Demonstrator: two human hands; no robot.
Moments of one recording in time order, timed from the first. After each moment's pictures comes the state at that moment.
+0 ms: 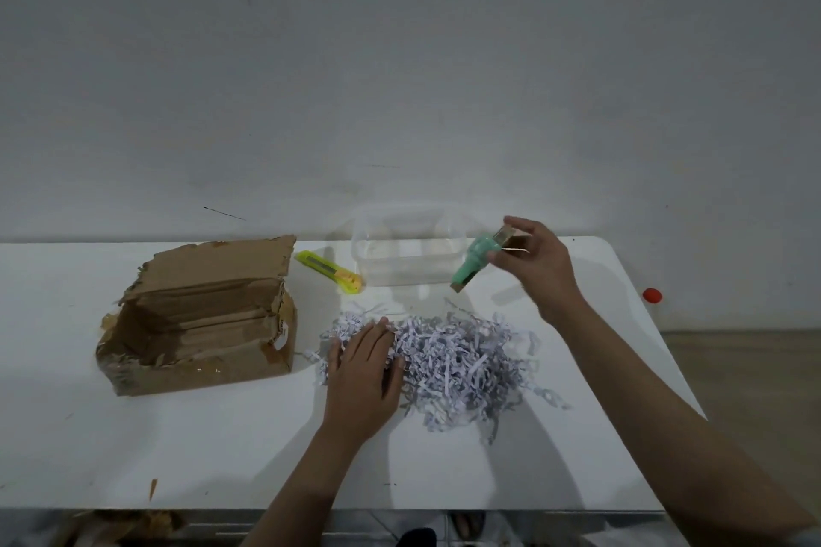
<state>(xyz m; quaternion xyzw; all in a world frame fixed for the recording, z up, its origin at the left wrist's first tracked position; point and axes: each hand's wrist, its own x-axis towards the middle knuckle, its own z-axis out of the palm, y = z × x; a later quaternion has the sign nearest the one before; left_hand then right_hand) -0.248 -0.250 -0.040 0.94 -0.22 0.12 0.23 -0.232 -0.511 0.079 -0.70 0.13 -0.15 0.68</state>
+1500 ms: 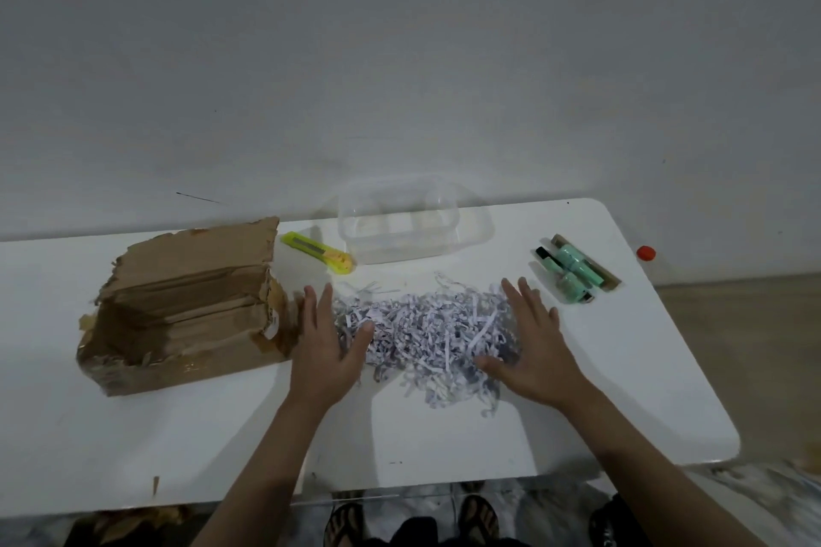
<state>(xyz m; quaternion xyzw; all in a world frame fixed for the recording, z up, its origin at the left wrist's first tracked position) -0.230 -0.220 -0.013 0.91 -0.12 -0.01 0.40 -0.323 -0.493 -0.017 -0.94 0.09 -0.03 0.32</state>
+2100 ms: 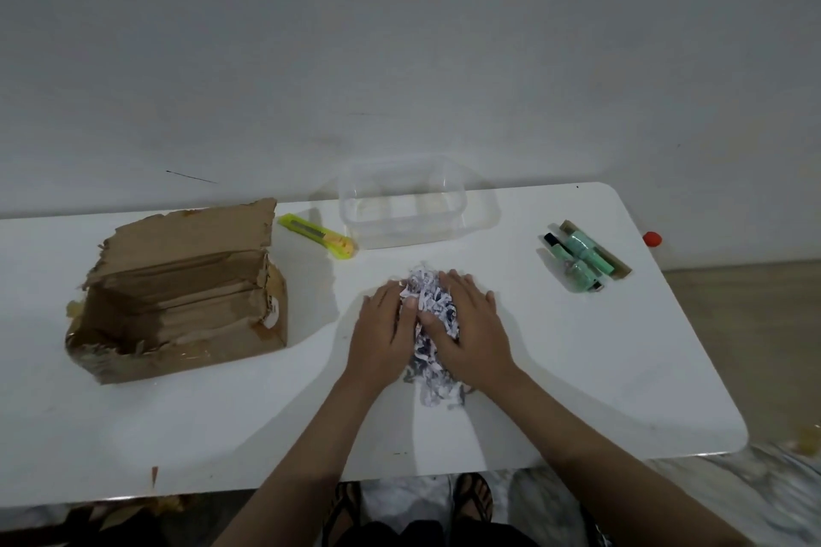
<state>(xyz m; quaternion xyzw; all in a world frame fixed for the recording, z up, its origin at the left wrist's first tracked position) -0.232 -0.277 -0.025 0.86 -0.20 -0.05 0.47 -0.284 -0.413 -0.021 -0.92 0.09 -0.08 0.38</state>
